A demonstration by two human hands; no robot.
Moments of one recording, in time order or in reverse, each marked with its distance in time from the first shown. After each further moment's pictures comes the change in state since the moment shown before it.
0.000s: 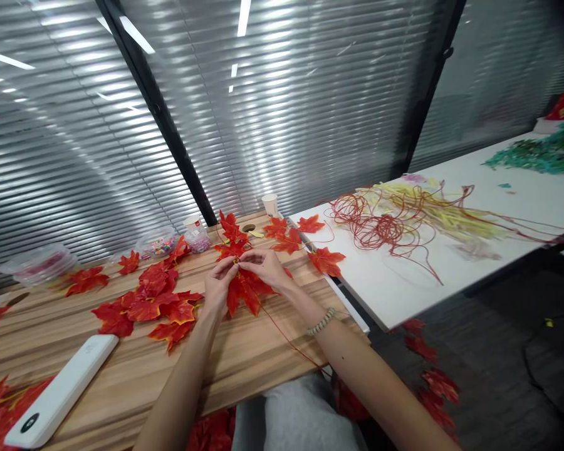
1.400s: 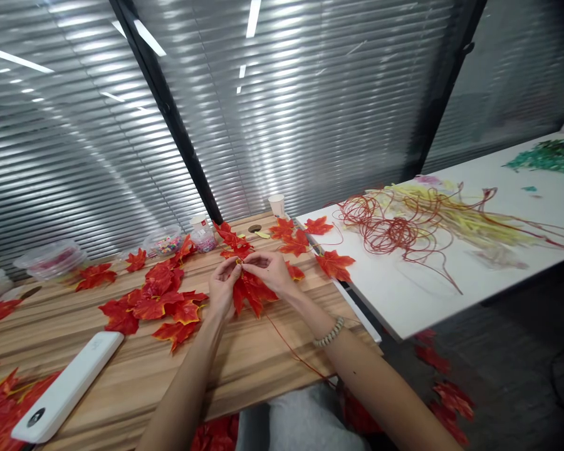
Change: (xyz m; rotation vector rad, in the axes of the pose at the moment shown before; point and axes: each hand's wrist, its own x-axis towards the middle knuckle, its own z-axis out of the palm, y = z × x) left_hand -0.006 0.005 0.007 -0.131 0.075 0.056; right_hand -0.004 -0.003 0.008 -0.041 0.057 -0.070
